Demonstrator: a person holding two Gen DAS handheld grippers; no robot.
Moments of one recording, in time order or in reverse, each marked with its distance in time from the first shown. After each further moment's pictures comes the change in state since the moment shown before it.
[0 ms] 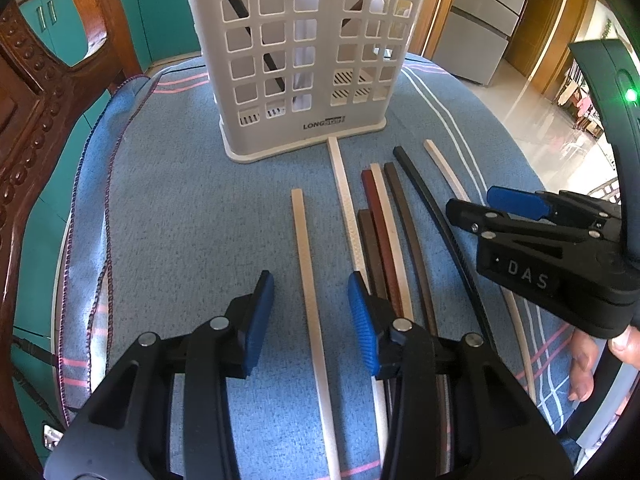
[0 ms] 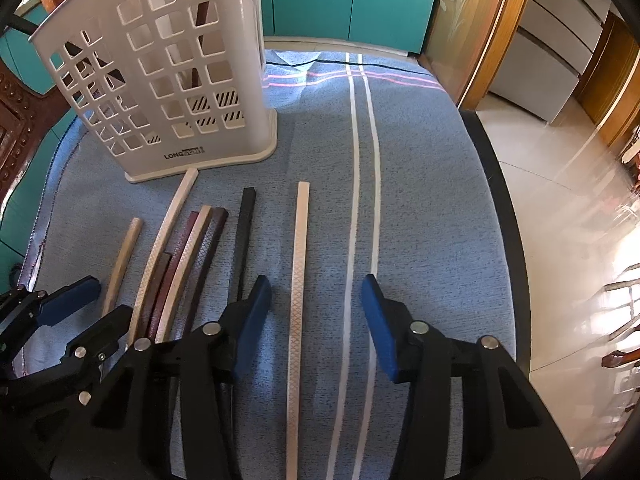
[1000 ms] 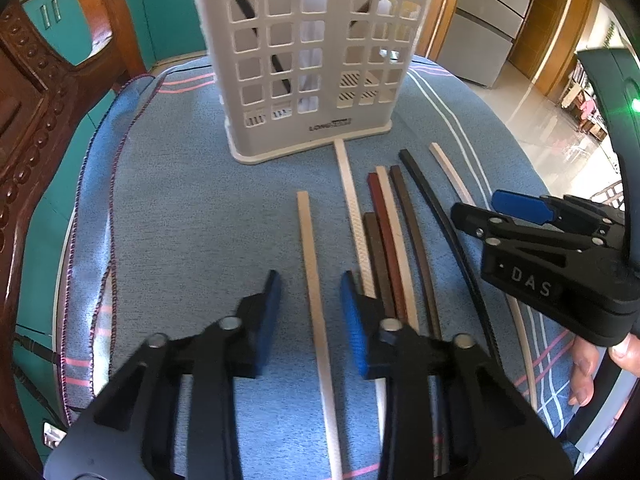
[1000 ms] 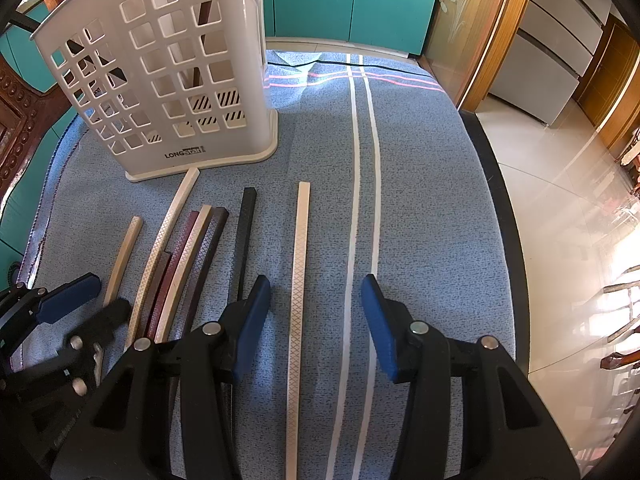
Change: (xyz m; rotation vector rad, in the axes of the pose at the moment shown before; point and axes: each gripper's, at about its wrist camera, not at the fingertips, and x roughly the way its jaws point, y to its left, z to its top) left arm 0.000 0.004 0.002 -0.014 -0.003 0.018; right arm 0.003 0.002 0.001 -0.008 -0.004 -0.004
